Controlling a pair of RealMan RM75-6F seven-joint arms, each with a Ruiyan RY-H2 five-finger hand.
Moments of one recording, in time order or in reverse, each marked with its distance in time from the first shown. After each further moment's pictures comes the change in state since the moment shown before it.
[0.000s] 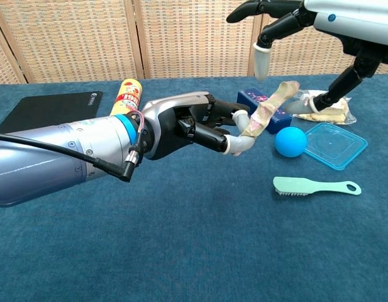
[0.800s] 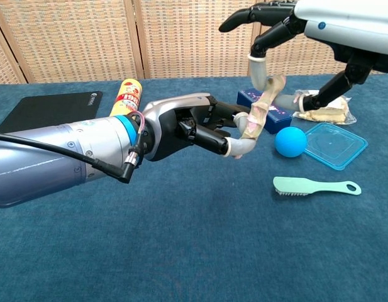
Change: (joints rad) left arm -0.001 0.004 0.000 -0.011 -0.013 -0.004 0.024; right arm 0.023 -0.010 -0.024 -0.014 0.015 -0.009 -0.021
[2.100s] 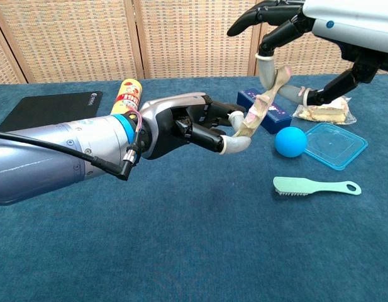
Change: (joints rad) left arm 0.004 0.000 -0.003 0.010 -0.013 0.000 0.005; right arm -0.003 -0.005 -0.017 0.024 0.006 0.044 -0.001
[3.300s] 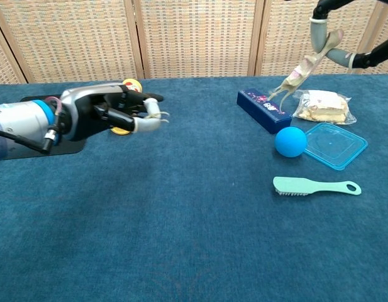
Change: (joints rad) left arm 0.119 0.194 0.021 0.073 0.072 -0.009 -0.164; right arm -0.054 0.055 0.026 0.100 0.073 0.076 0.062
